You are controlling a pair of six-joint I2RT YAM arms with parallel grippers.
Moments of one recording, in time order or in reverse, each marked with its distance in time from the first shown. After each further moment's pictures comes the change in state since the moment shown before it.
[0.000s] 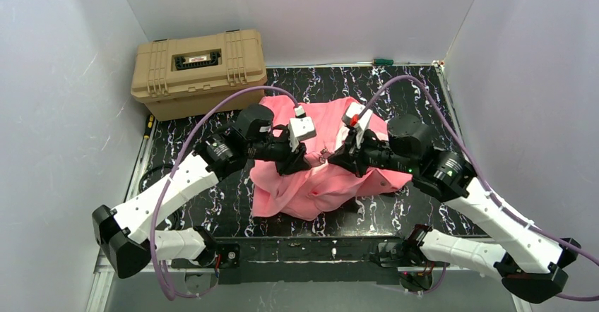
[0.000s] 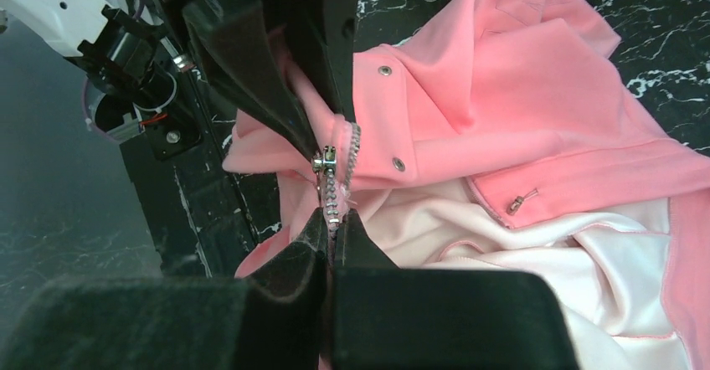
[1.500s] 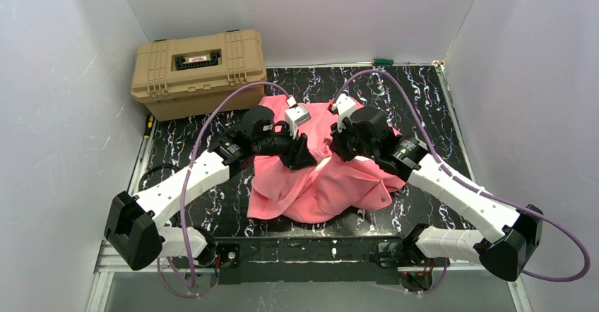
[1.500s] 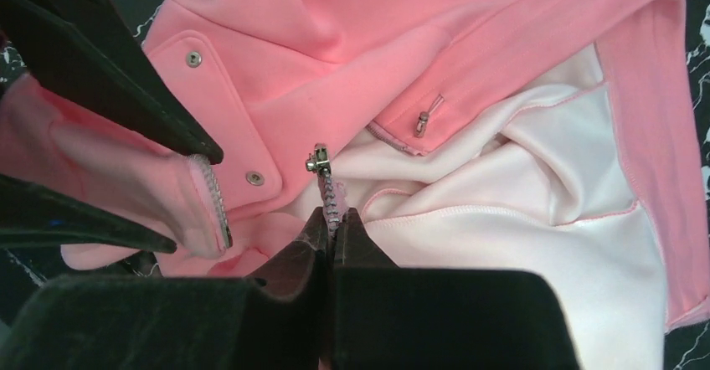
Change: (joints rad) left arm 0.101 0.085 -0.210 0.359 0.051 -0.341; right arm -0.080 0.255 -0.044 0.045 0.292 0.091
